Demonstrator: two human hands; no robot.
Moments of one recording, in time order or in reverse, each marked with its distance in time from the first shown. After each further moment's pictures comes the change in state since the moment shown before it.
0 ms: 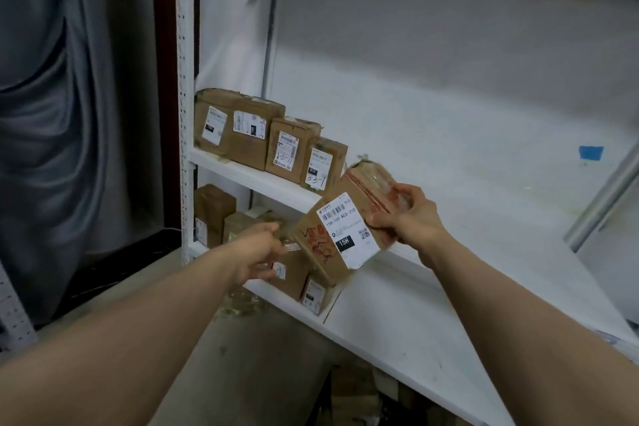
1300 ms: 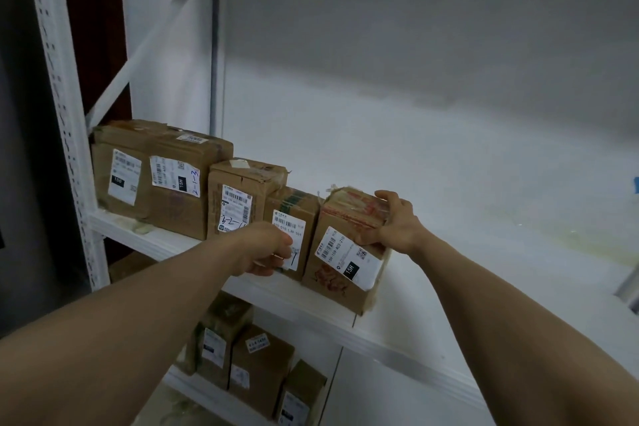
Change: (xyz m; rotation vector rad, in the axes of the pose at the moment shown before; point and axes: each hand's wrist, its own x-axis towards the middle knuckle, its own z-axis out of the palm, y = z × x) left_hand 0.304 0.167 0.054 0.414 -0.092 0.029; right_hand 0.335 0.030 0.032 -0.423 -0.083 -0.001
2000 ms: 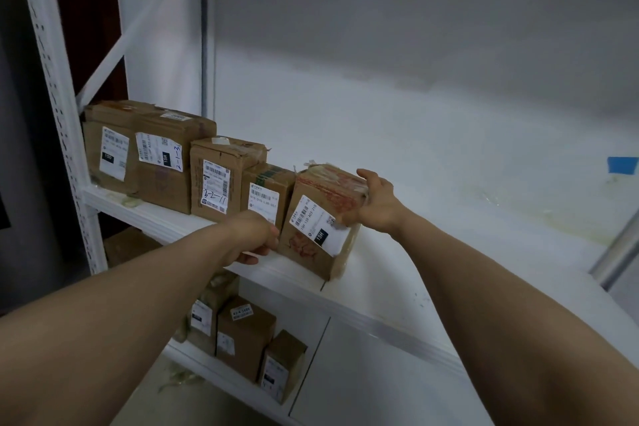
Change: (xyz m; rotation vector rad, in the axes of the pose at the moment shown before) left_hand -0.040 -0.010 0.058 0.049 0.112 0.002; right_hand -0.037 0.023 -0.026 0.071 -0.081 -0.092
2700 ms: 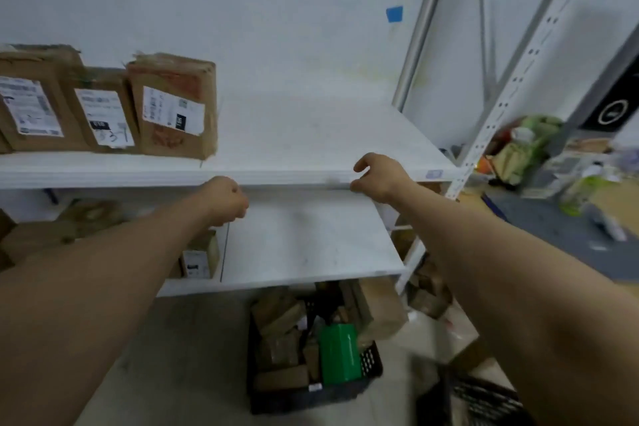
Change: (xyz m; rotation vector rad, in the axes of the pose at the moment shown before) left_hand -0.139 -0.064 0.141 0.465 -0.363 0.315; right_hand -0.344 0.099 -0.044 -0.229 0.255 0.569
